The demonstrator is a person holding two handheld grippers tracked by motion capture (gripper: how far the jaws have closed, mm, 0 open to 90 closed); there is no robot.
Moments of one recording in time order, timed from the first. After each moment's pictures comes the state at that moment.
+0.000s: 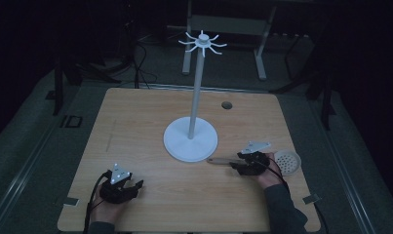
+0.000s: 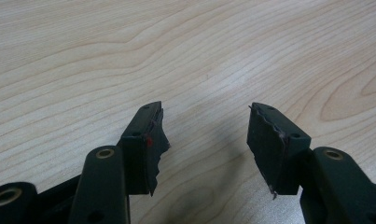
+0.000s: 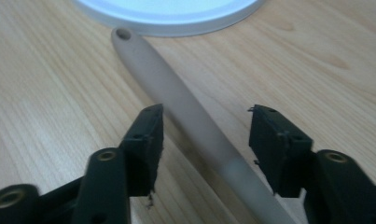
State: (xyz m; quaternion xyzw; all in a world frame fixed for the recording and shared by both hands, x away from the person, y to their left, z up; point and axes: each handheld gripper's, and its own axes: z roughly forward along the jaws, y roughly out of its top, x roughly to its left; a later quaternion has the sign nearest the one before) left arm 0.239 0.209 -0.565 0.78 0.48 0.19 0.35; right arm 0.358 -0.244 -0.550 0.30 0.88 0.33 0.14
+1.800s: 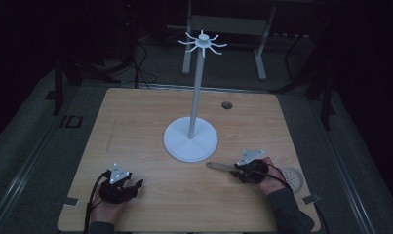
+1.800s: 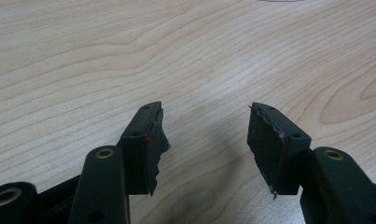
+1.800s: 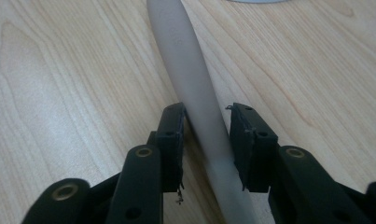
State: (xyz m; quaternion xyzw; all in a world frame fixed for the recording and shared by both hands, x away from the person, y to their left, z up) left arm 0.239 0.210 -0.564 0.78 0.48 0.19 0.35; right arm 0.334 -0.236 -0.549 0.22 0.92 0.28 0.14
